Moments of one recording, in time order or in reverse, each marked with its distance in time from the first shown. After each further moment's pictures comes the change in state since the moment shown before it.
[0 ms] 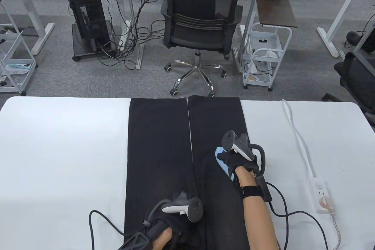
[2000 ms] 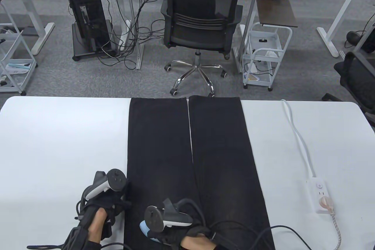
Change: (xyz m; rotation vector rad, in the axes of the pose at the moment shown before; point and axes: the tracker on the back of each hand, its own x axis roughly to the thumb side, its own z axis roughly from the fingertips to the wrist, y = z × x) left_hand -0.212 -0.012 0.099 0.294 0.355 0.398; right_hand 0.199 0.055 0.213 0.092 -0.721 0.184
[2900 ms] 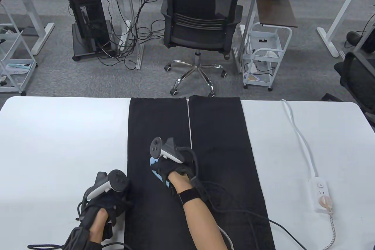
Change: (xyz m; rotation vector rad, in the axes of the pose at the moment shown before) left_hand 0.006 -0.003 0.001 -0.025 0.002 -0.011; right_hand -0.090 -0.042 -0.122 0.009 0.375 -0.190
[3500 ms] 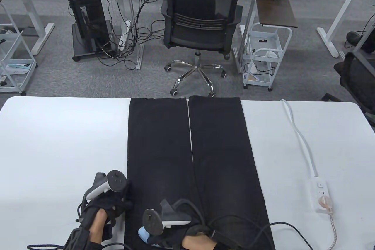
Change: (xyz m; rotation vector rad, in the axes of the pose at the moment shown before) left_hand -0.002 -0.002 0.000 -0.010 -0.013 0.033; right_hand 0.034 0.067 0.170 0.087 -0.532 0.205
